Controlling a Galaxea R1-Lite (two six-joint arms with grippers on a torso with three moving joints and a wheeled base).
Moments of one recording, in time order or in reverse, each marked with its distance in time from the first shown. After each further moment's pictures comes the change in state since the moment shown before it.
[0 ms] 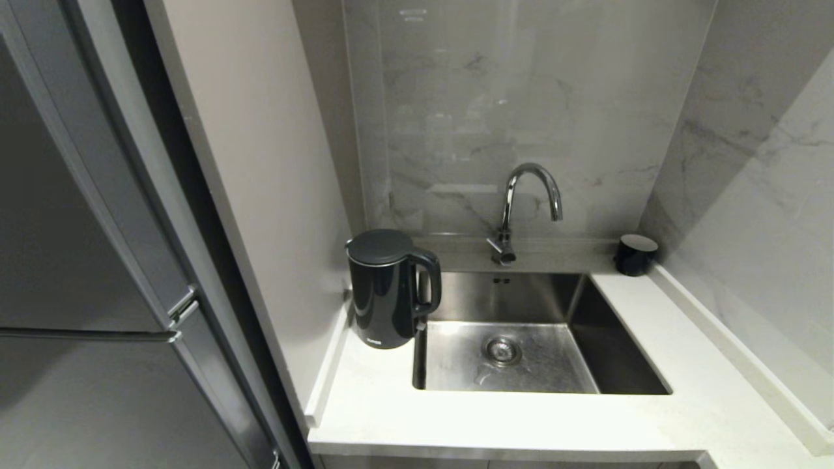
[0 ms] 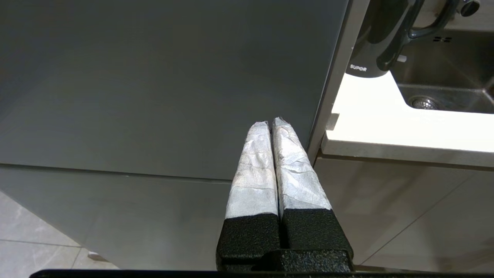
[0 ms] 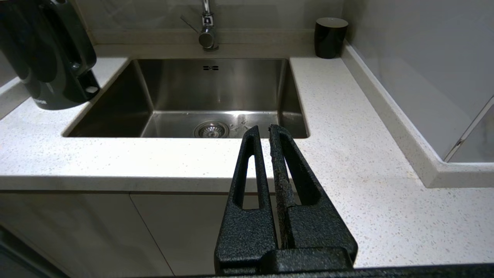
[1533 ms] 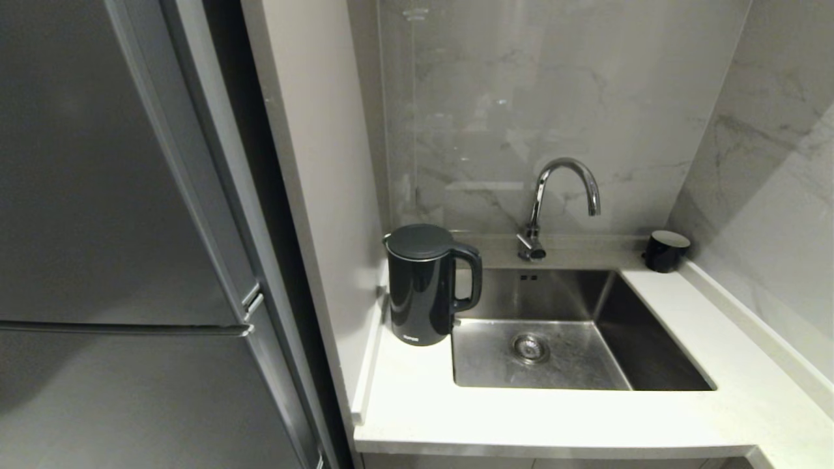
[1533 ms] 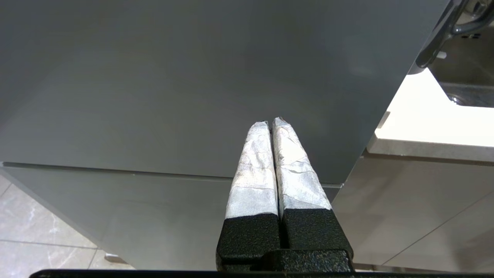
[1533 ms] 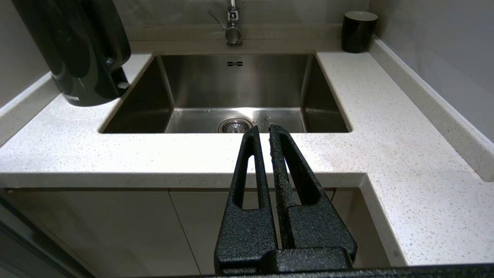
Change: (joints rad) left arm -0.004 0.000 0.000 0.000 0.000 -0.001; right arm 0.000 0.000 0.000 0.000 -0.002 0.008
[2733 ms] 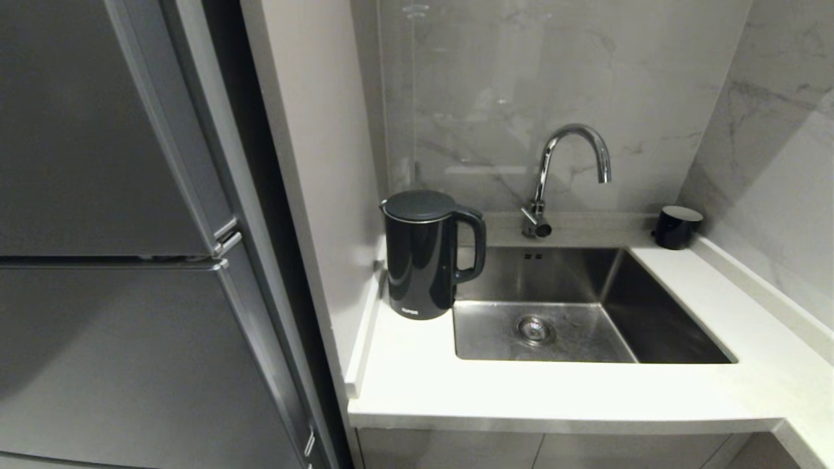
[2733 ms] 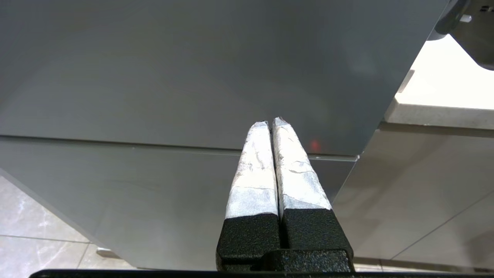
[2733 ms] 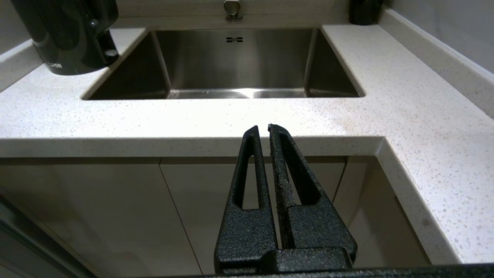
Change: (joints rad) left arm 0.000 0.000 0.000 0.000 -0.001 0.000; right arm 0.000 0.000 0.000 0.000 0.000 0.006
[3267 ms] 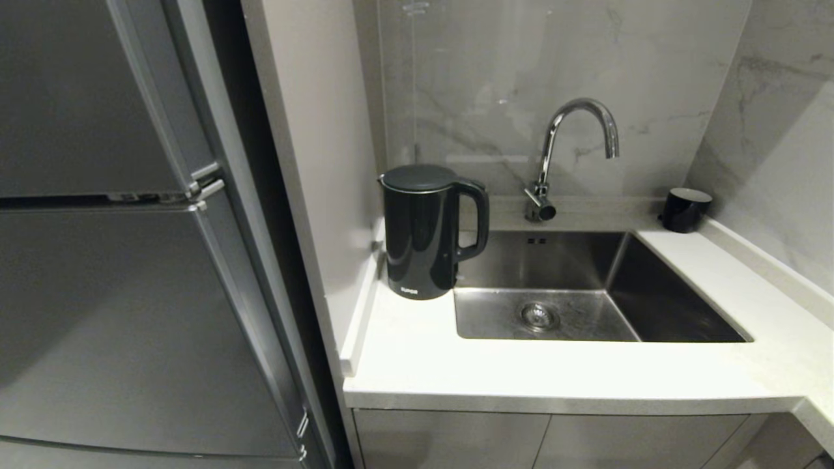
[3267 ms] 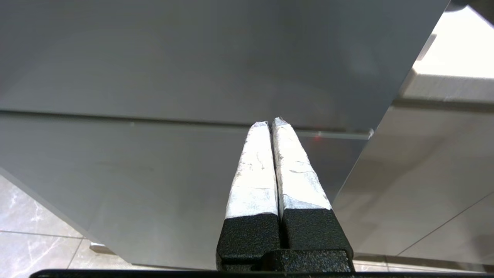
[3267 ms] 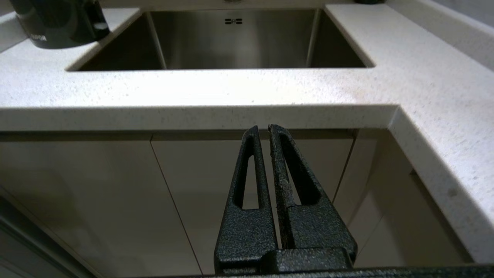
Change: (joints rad) left arm 0.000 0.000 0.000 0.000 0.001 0.000; right arm 0.000 0.000 0.000 0.000 0.000 0.000
